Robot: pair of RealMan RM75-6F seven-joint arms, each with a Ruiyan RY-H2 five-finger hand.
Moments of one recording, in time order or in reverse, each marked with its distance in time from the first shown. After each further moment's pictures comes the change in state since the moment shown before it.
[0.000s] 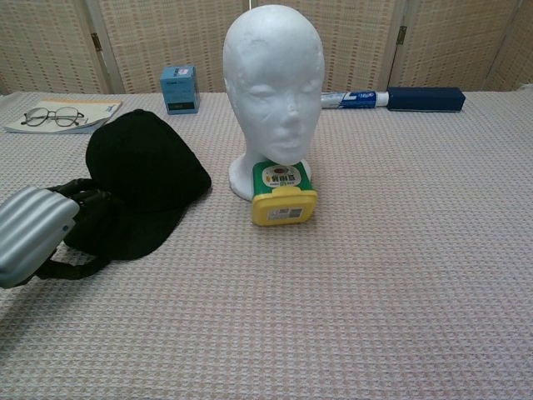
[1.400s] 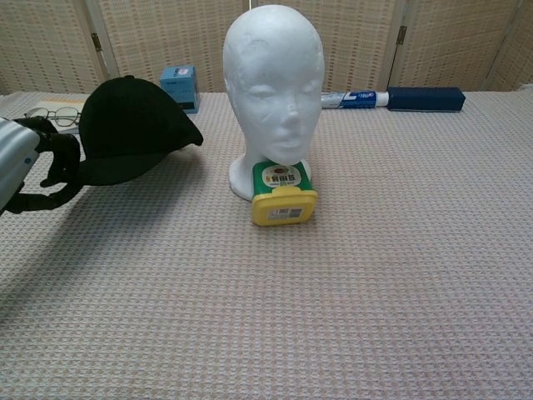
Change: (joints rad) left arm -0.103 -0.017 -0.045 0.192 -0.092 0.182 -0.066; right arm 0.004 -0.004 -0.004 -0.012 -0.011 -0.019 -0.029
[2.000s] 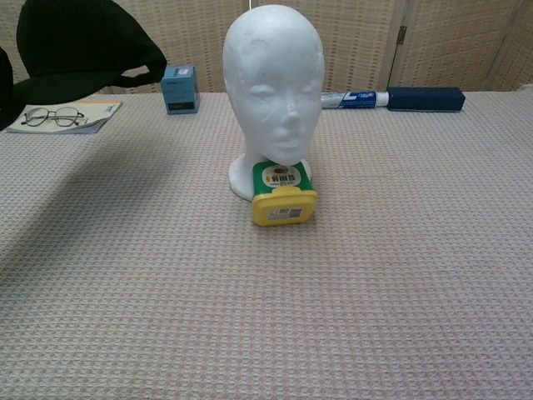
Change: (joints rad) left arm -0.062 0.157 -0.084 -0.140 -0.059 0.170 0.121; right arm -0.011 0.004 -0.008 0.005 -0.025 0.022 0.016
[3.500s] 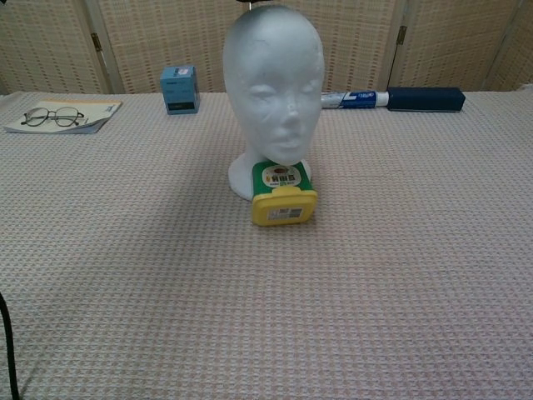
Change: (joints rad) left arm -0.288 0.421 -0.132 -1.066 0.171 -0.307 0.852; right arm -0.010 0.040 -0.007 0.026 -0.031 0.044 0.128
